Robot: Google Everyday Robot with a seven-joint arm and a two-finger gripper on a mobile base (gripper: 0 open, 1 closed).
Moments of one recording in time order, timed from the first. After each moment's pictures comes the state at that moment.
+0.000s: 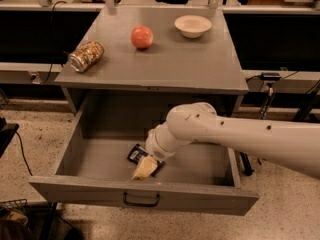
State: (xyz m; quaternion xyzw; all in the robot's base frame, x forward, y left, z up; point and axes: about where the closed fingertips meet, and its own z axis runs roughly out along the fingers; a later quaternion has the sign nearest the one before) arm 0.515 0.058 0.629 -0.59 0.76 0.17 0.23
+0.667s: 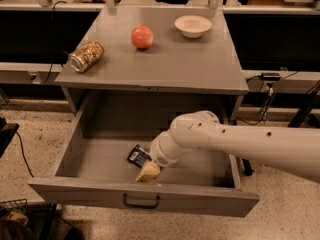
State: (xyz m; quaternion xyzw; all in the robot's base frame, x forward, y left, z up) arm 0.513 0.042 0.604 -0.57 0.77 0.17 0.23
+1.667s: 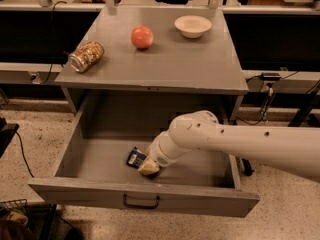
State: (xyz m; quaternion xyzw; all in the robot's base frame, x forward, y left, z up) arm 0.514 0.042 0.599 -0.57 0.77 0.16 0.23
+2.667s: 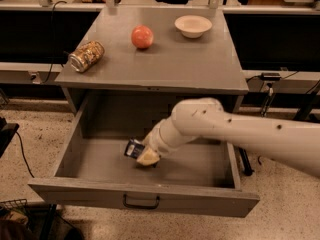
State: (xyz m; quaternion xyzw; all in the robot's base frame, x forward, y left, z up) arm 0.523 0.045 0.642 -0.59 0.75 0.16 0.25
